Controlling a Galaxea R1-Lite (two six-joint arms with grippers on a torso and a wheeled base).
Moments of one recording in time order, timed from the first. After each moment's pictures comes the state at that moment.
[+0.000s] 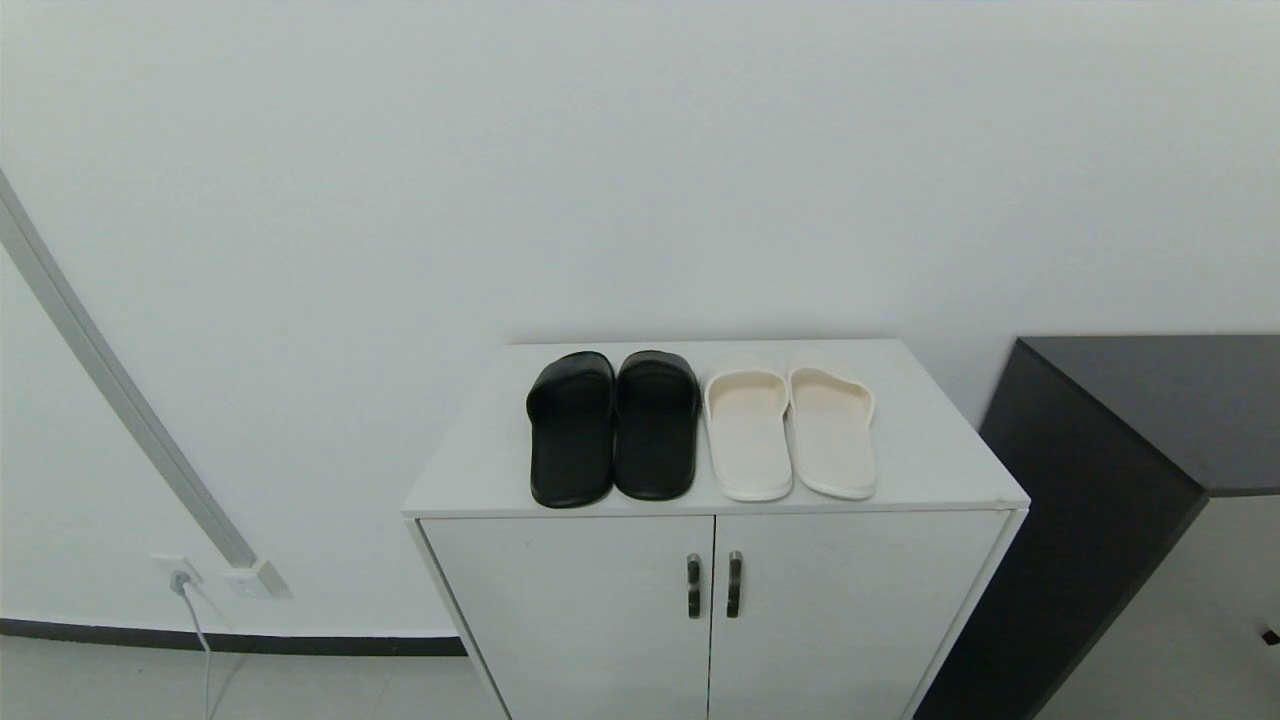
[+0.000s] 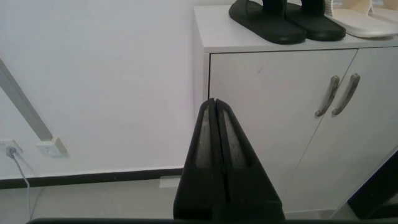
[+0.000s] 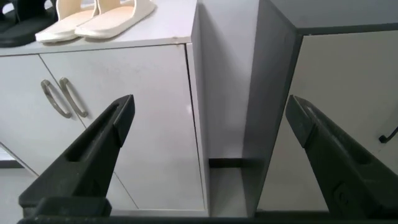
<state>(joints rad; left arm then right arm) 0.00 0.00 0.00 0.00 -0.02 0.01 0.00 0.00 0.00 0.00 0.06 0.04</state>
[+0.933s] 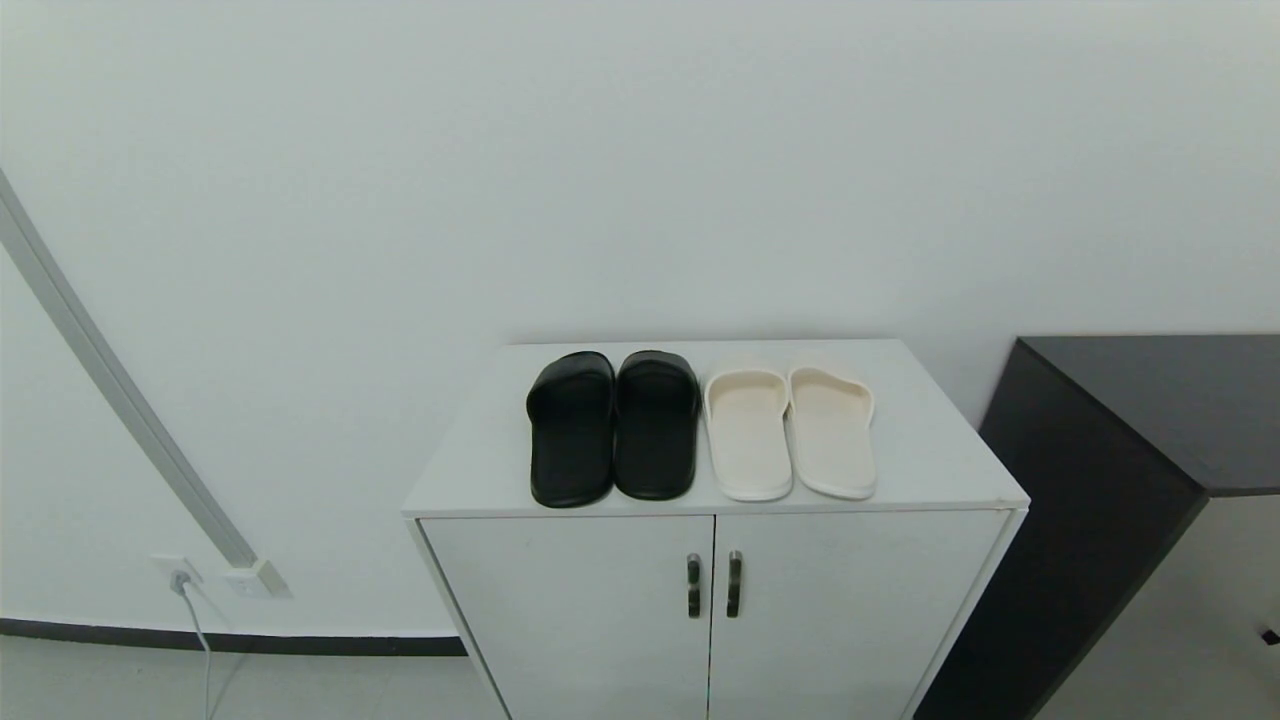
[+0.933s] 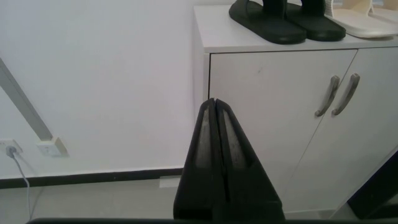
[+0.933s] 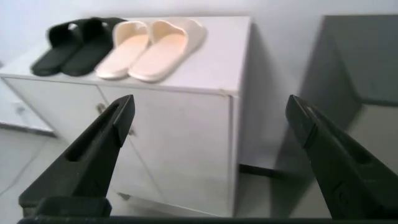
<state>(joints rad) 0.00 0.00 0.00 0.00 -0.02 0.01 0.11 0.67 -0.28 -0.29 0.16 0.06</state>
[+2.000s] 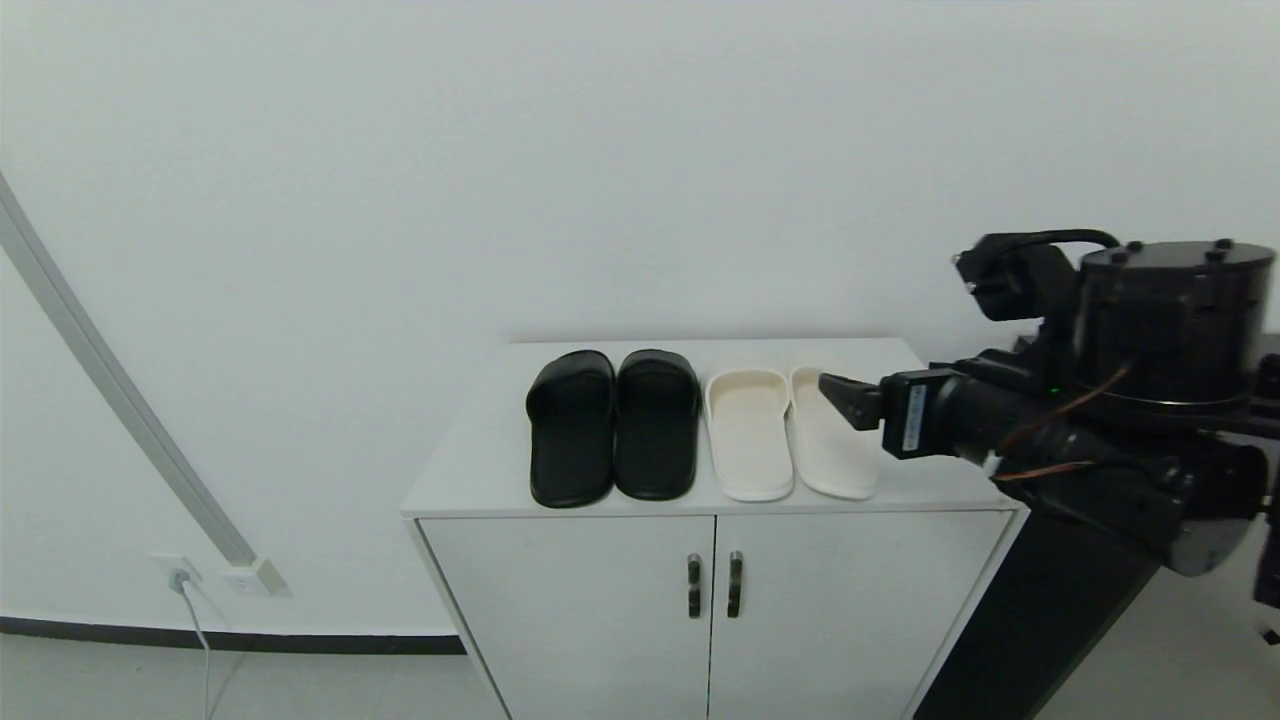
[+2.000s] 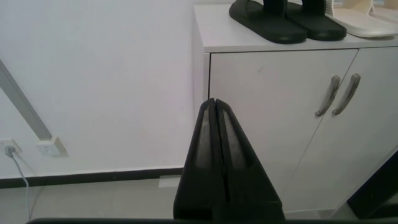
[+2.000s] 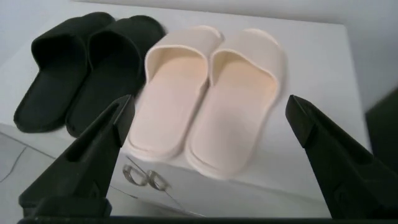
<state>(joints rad) 0.00 0.00 0.00 0.00 -0.02 0.01 0.72 1.57 -0.92 -0.45 -0.43 0.17</state>
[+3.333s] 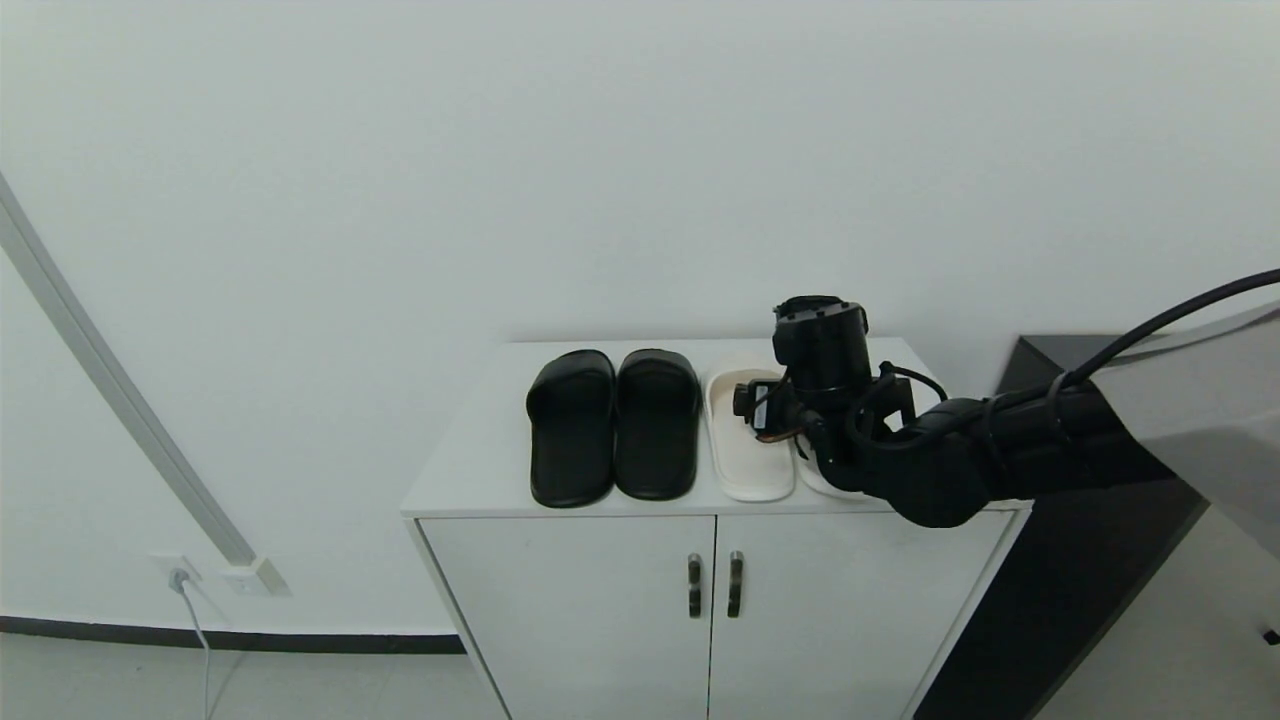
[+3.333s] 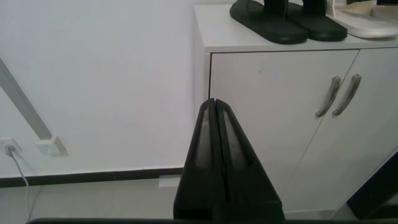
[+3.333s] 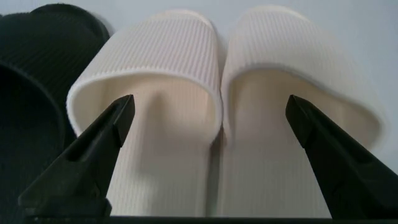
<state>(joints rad) 0.00 0.00 0.00 0.00 -0.02 0.00 0.67 2.12 -1.41 -0.39 -0.59 0.27</state>
